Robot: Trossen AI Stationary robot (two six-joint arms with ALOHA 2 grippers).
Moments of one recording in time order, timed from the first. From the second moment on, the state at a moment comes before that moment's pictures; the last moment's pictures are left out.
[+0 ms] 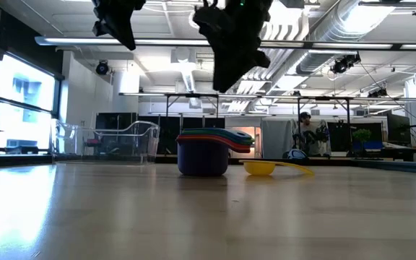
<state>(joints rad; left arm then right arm) 0.35 1.23 1.36 -1.11 -0.13 -0.24 0.03 1.90 1.67 -0.91 0.22 0.56</state>
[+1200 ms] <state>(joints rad) 0.35 1.23 1.36 -1.11 -0.13 -0.12 -0.21 1.90 1.65 -1.10 -0.11 -0.37</state>
